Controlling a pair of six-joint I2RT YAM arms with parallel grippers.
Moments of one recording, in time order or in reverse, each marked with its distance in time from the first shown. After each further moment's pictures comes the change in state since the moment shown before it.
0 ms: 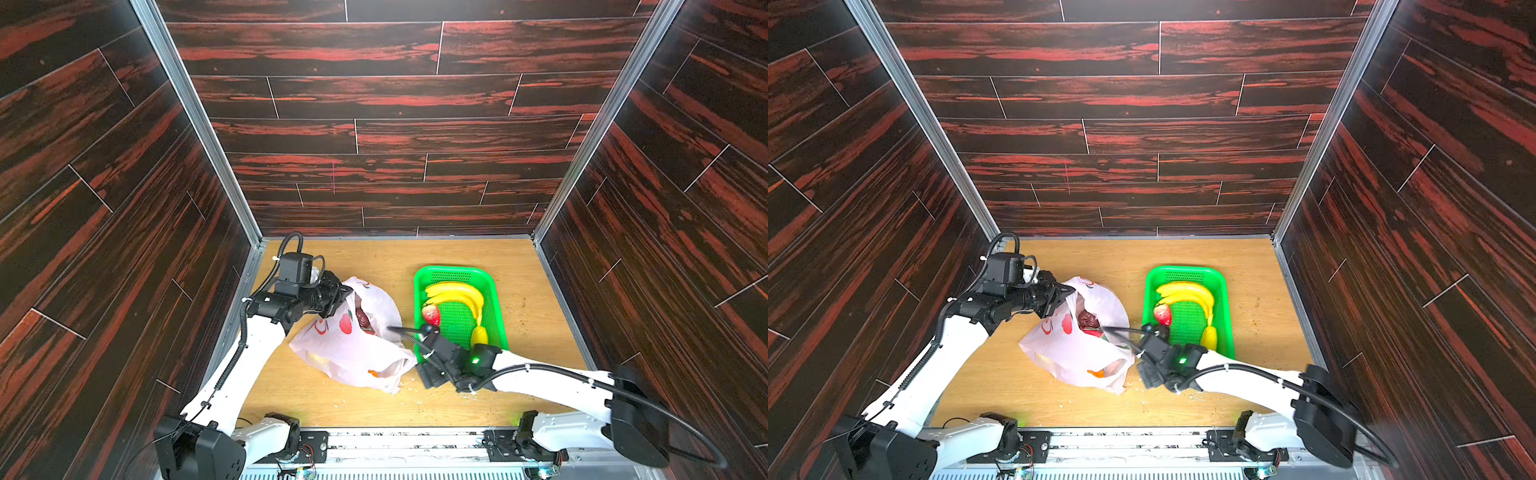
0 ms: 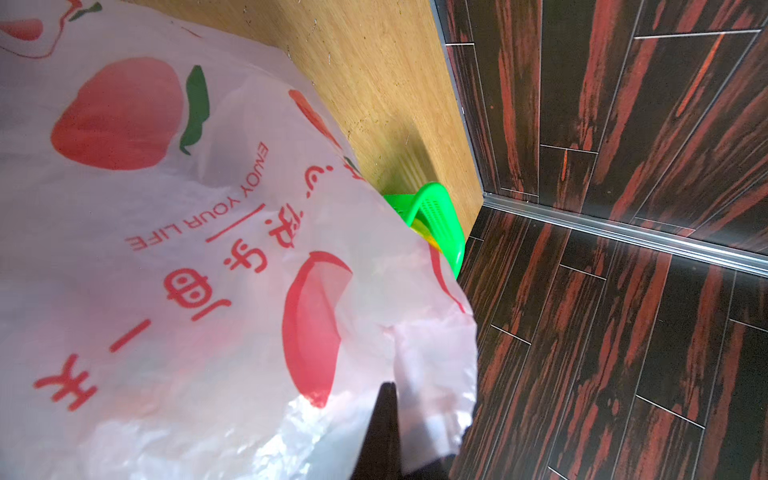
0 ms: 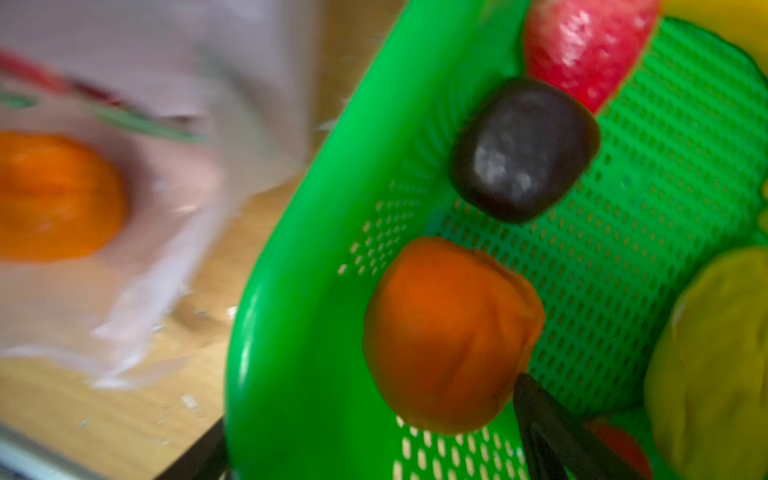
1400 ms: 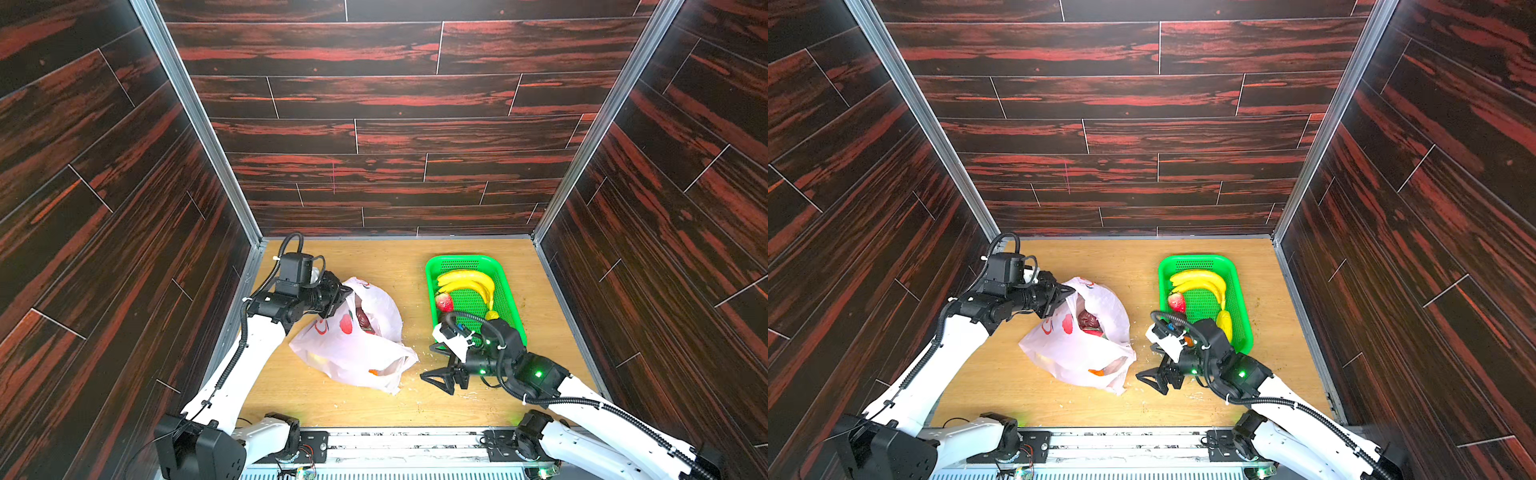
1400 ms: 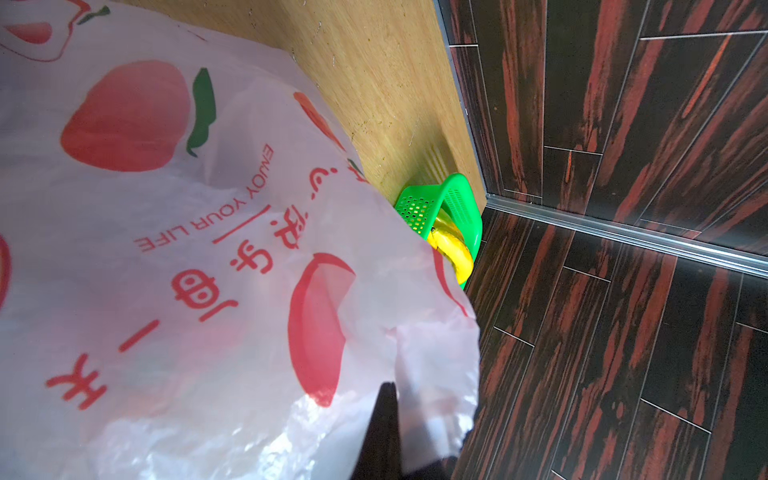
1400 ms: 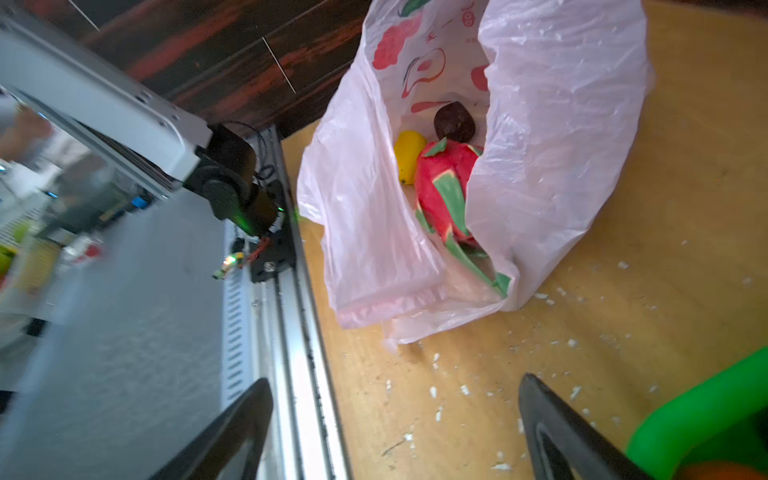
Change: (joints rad) left arm 0.000 0.004 0.000 -0.005 -0.006 0.005; right arm -0.222 -0.457 -0.182 0.333 -0.764 -0.486
